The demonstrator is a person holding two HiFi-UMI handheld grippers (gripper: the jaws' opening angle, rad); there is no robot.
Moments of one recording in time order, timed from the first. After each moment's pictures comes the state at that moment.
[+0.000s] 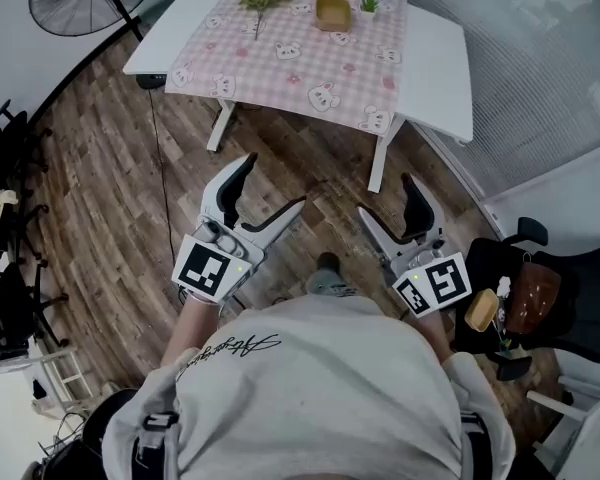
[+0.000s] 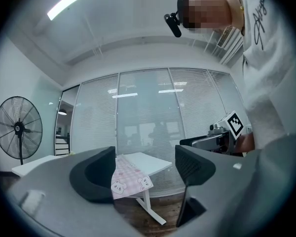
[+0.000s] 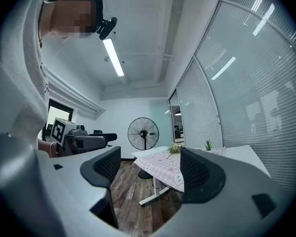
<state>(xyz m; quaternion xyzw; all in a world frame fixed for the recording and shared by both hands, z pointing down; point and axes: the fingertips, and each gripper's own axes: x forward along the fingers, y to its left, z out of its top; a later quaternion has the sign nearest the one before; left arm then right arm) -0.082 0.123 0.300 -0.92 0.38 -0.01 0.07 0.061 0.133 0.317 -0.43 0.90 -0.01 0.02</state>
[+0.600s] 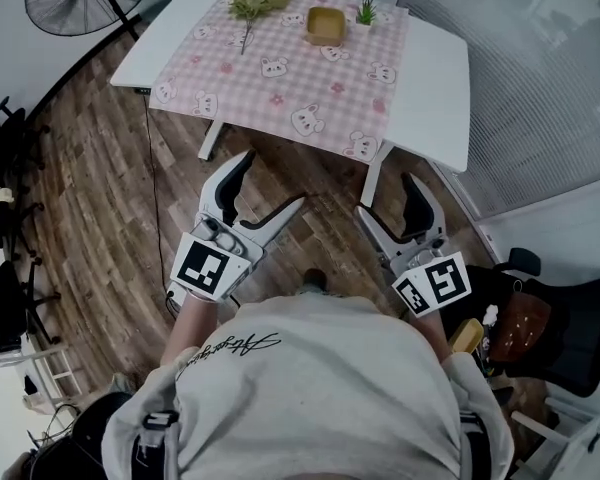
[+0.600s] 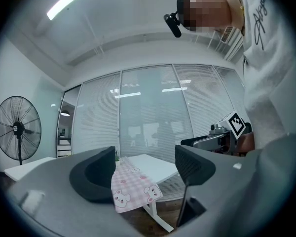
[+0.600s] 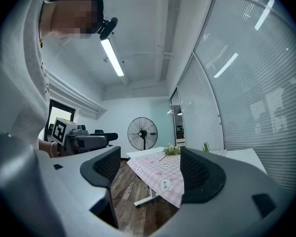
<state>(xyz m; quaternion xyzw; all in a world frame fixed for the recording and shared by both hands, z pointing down) -0.035 0.041 0.299 -0.91 0.40 0.00 0.07 0.108 0.046 0.317 -0.41 0.91 -0.01 0.02</state>
